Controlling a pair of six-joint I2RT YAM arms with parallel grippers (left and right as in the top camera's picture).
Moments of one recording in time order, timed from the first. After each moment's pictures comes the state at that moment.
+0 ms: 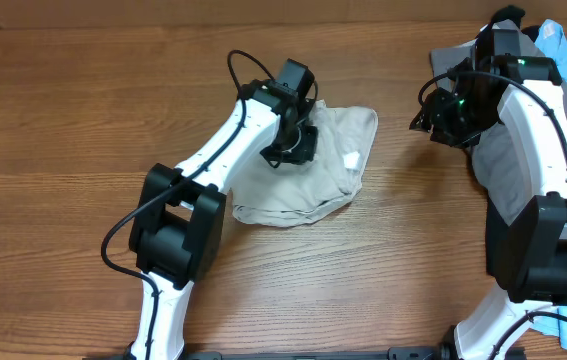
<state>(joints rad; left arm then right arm) -0.50 2.19 1.79 -0.92 0.24 -0.29 -0.08 1.93 1.70 -1.16 -0.34 0.25</state>
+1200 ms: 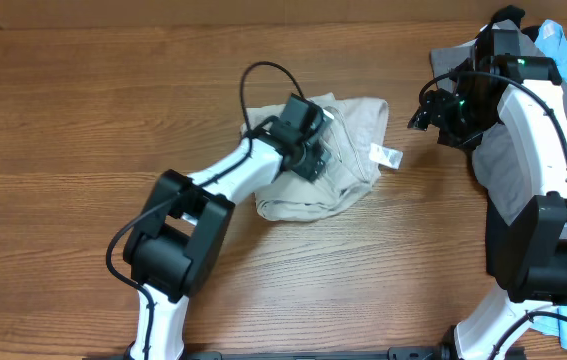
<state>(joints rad) -0.52 2.14 1.41 -0.33 0.03 0.06 -0.08 1.93 1.70 -1.17 -0.32 0.25</state>
